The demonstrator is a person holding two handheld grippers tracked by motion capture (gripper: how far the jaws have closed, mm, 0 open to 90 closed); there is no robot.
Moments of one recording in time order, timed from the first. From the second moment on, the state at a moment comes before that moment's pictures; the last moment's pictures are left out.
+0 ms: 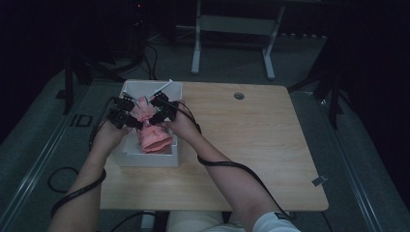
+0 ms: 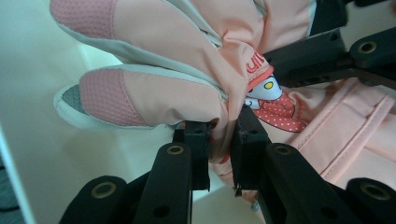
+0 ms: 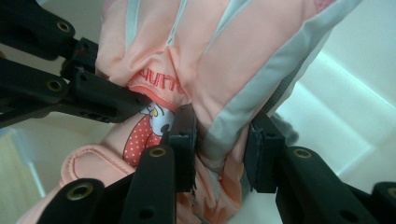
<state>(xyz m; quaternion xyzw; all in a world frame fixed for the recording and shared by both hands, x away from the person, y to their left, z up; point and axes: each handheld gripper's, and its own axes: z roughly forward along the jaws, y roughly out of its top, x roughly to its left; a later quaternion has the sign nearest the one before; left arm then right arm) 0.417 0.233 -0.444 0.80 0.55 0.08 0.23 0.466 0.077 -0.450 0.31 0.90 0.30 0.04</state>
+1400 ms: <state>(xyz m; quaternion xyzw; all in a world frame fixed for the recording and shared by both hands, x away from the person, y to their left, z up) 0.418 0.231 -0.431 0.78 0.57 0.13 0.21 0.470 0.081 -0.445 0.30 0.91 0.29 0.07</state>
